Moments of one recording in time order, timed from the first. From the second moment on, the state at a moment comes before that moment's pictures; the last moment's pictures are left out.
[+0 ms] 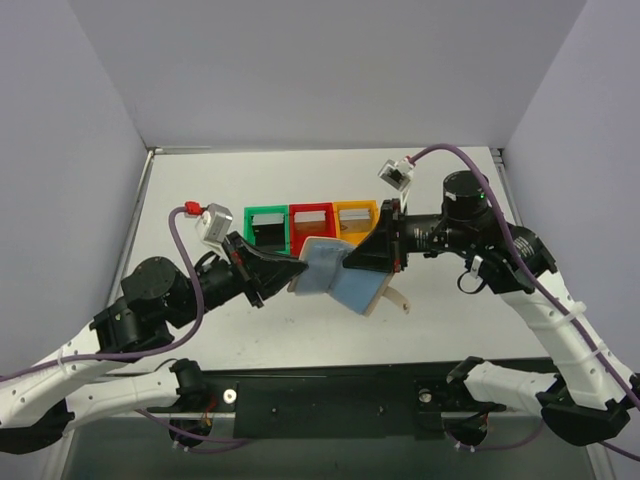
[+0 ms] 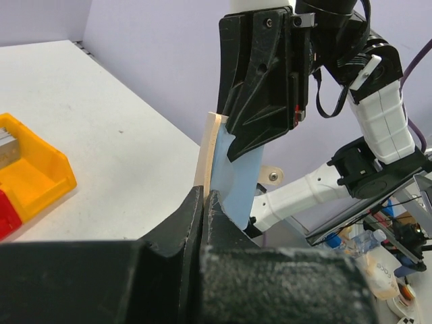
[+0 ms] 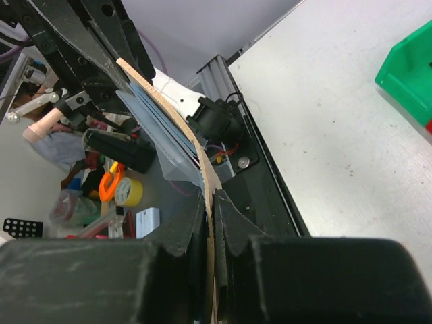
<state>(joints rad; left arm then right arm) -1.12 0.74 1.08 -0.22 -0.09 -0.56 0.65 1.09 1.44 -0.68 -0.76 0.42</state>
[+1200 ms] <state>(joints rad) -1.12 0.76 1.03 -0.10 -0.07 -0.56 0.65 1.10 1.48 -0.68 -0.85 0.45</state>
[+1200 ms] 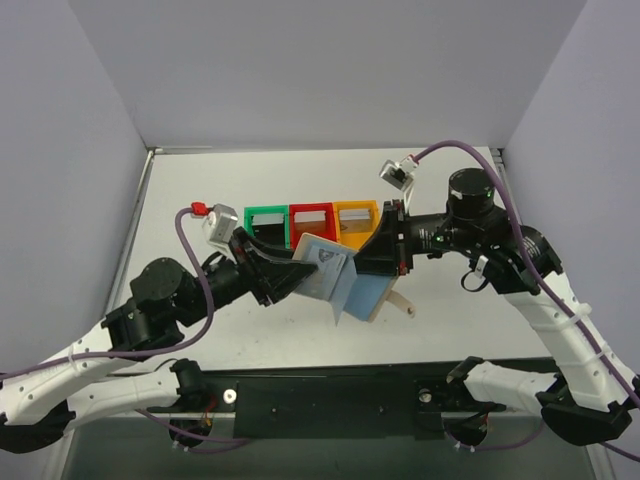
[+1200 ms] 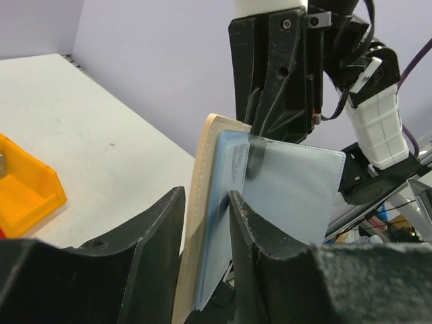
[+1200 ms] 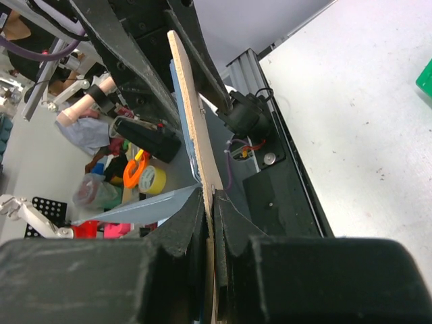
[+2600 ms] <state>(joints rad) -1.12 0.74 1.00 0.04 0.10 -0.59 0.65 1.08 1.47 -0.64 -0.91 0.47</state>
